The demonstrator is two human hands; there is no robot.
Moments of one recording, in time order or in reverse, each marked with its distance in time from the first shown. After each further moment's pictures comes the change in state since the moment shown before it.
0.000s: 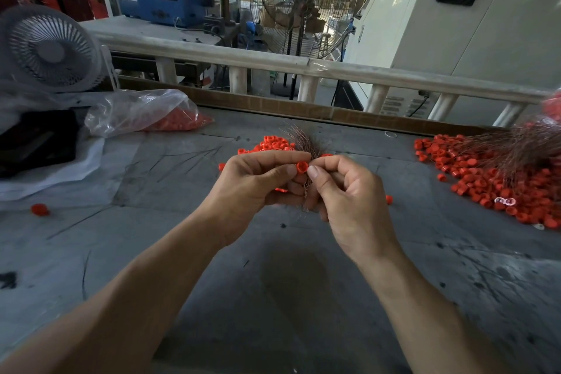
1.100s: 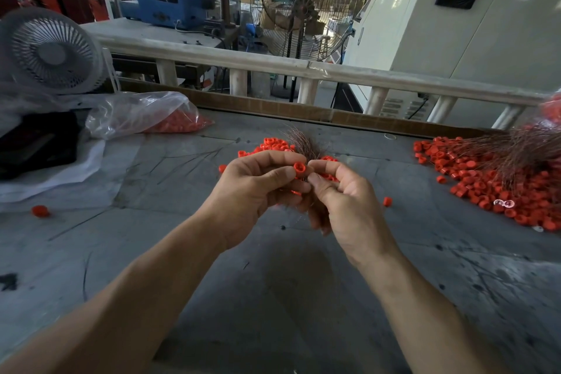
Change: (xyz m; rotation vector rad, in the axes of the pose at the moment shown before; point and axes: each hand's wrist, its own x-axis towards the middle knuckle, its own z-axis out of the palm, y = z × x) left_hand 0.000 0.002 0.003 -0.158 0.006 -0.048; right_hand 0.001 0.008 0.000 0.158 -0.091 0.203
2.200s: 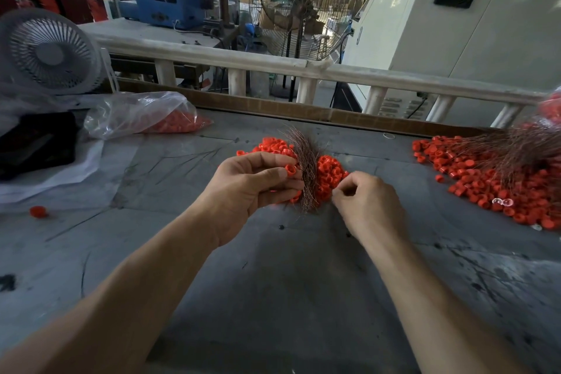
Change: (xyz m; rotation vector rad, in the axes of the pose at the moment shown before) left_hand -0.003 0.008 -0.003 0.019 0.076 -0.087; right_hand 0.021 0.014 -0.033 -0.970 0.306 0.072
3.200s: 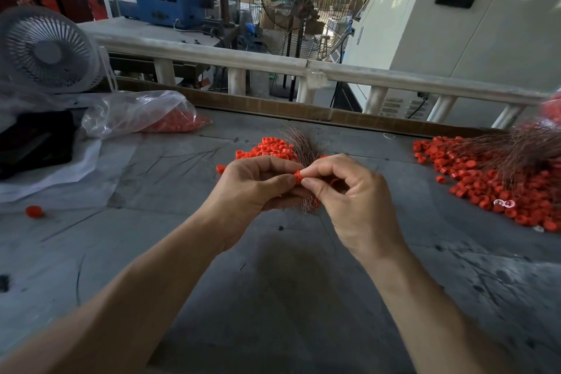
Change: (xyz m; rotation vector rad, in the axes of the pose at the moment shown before) left_hand 0.001 -0.008 0.004 0.143 -0.033 0.031; right_hand -0.020 -0.025 -0.012 0.589 0.009 -0.506
